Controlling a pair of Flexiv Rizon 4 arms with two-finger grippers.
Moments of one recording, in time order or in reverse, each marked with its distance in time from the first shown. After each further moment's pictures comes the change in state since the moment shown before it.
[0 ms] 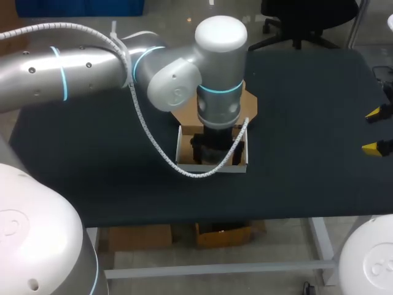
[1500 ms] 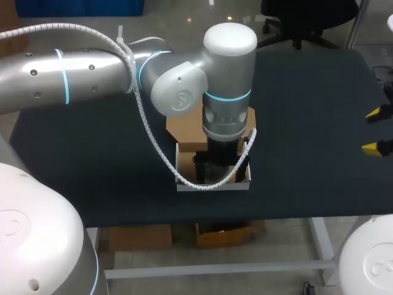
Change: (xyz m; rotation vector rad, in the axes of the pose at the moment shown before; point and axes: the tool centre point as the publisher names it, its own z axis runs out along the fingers) left arm 0.012 0.064 -0.005 -0.102 -0.023 -0.127; right arm 0.000 0.000 0.000 0.000 0.000 0.000
